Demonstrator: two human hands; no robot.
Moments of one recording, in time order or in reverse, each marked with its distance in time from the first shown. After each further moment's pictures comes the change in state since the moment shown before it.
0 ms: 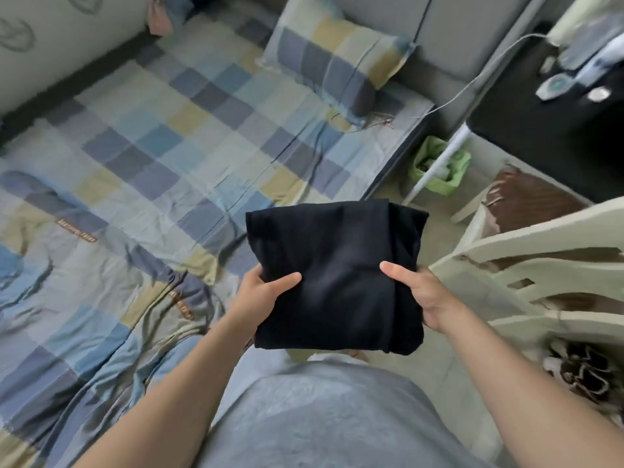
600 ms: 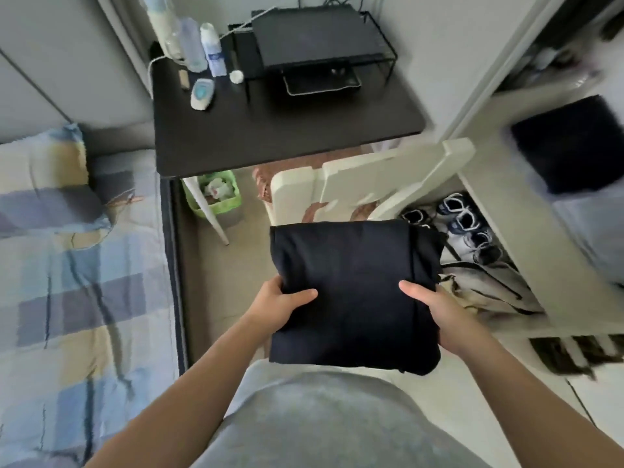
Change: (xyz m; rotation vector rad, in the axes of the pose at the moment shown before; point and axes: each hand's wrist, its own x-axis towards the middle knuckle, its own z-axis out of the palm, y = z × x) left_hand -0.003 0.026 0.407 0.684 -0.811 0.004; right_hand -0.187 0.112 -0.288 0.710 0.684 -0.102
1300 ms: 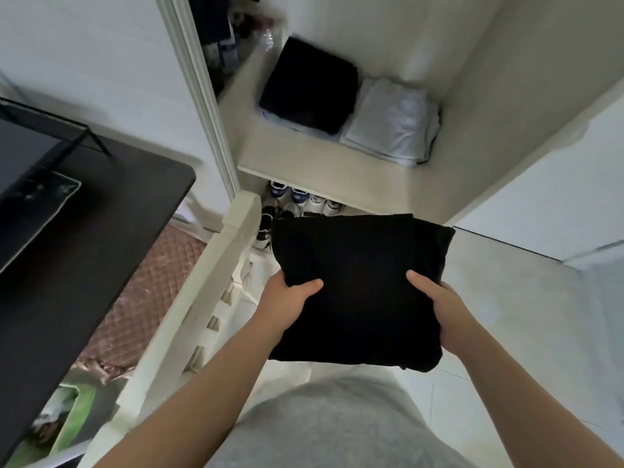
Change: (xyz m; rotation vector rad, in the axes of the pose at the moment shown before) left_hand 0.161 0.126 0.242 0.560 -0.732 0.002; right_hand -0.045 0.003 -0.093 0.779 0.814 -0.156
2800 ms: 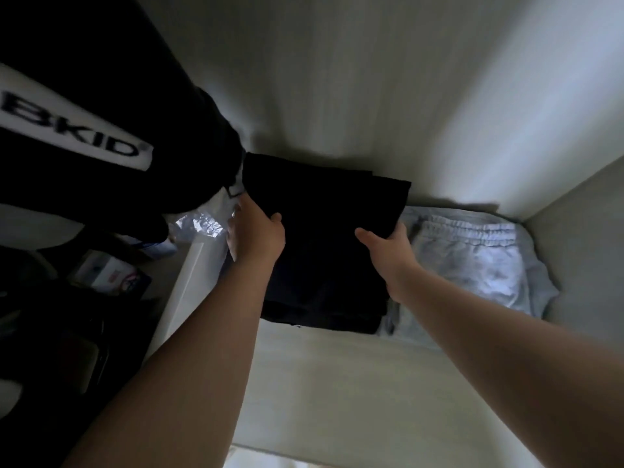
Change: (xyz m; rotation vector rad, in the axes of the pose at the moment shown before) left_hand 0.627 0.400 0.015 0.719 0.433 0.357; right_hand 0.559 -0.376 0.198 -0.047 0.271 -0.224
